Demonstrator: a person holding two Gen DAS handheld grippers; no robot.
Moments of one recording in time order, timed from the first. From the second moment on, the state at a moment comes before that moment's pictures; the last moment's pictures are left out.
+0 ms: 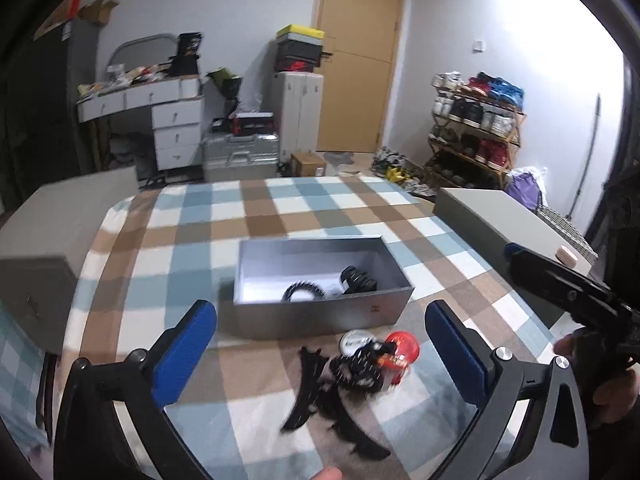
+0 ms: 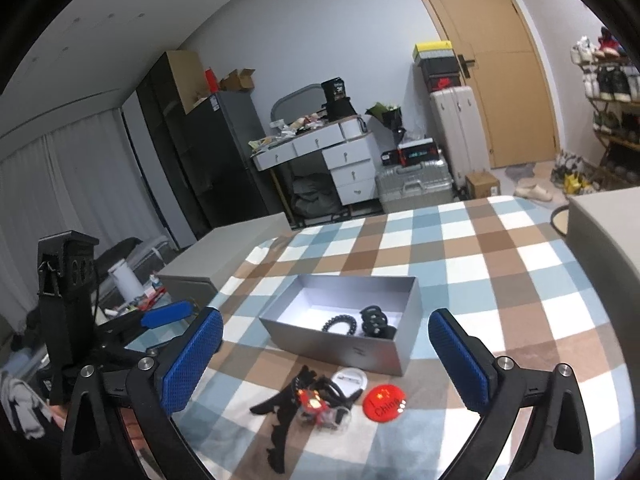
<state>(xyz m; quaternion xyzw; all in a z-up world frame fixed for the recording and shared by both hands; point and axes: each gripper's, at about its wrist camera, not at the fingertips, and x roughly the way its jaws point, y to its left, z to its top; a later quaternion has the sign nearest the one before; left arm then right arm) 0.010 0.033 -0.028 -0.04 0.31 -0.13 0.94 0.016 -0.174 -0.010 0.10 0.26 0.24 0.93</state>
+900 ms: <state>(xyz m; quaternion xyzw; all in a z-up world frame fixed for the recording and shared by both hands) -0.021 0.062 -0.096 -0.08 0.39 -0.10 0.91 0.013 -0.142 -0.091 0.11 0.36 0.28 0.88</state>
